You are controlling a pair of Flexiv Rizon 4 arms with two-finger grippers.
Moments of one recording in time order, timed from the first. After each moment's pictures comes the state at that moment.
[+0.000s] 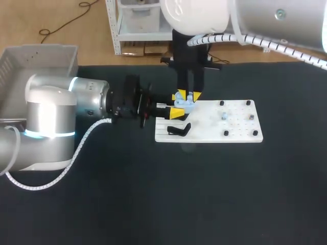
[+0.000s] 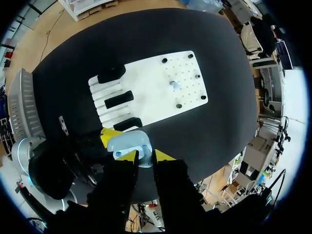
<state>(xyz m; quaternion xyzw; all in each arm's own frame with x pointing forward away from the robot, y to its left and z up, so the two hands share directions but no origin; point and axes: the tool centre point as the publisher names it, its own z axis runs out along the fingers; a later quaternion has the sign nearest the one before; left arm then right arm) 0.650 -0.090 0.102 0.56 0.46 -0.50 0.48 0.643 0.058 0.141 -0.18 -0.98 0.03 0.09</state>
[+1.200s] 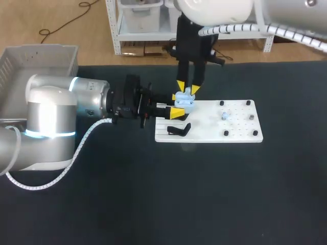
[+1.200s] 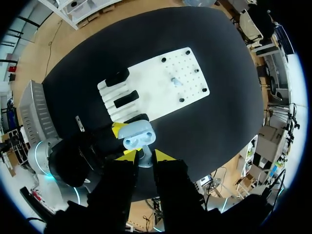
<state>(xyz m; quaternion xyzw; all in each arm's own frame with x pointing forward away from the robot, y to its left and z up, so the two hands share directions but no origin) 0.650 -0.091 0.102 0.56 0.46 -0.50 0.48 0.639 0.066 0.171 -0.23 -0.97 -0.02 0.07</state>
